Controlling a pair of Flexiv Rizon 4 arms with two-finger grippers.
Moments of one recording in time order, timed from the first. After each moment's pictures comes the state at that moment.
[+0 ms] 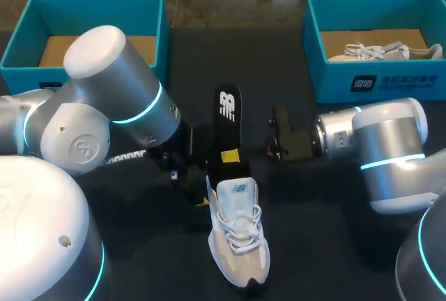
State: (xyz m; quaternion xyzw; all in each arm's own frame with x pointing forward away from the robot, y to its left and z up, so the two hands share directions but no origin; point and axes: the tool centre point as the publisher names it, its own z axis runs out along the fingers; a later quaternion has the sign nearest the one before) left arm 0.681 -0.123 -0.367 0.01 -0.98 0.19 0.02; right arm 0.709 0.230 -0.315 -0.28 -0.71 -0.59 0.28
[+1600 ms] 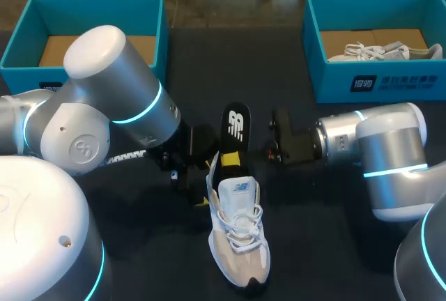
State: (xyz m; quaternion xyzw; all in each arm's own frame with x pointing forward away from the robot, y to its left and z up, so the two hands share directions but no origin) left arm 0.681 -0.123 -0.367 0.01 -0.98 0.19 0.02; right arm 0.704 0.232 -0.304 -0.26 -0.70 -0.61 0.29
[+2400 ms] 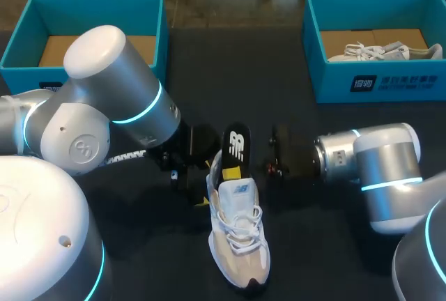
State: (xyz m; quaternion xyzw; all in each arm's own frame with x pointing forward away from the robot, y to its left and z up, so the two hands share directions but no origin) left arm 0.681 -0.123 -0.367 0.01 -0.98 0.19 0.02; right arm 0.686 0.231 -0.344 -0.30 -0.67 -0.59 0.34
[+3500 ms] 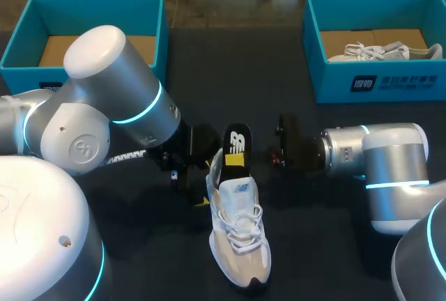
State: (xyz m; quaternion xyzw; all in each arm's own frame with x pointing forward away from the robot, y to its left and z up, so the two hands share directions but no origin) left arm 0.681 -0.123 -0.367 0.01 -0.98 0.19 0.02; right arm 0.704 0.226 -0.311 -0.28 -0.66 -0.64 0.29
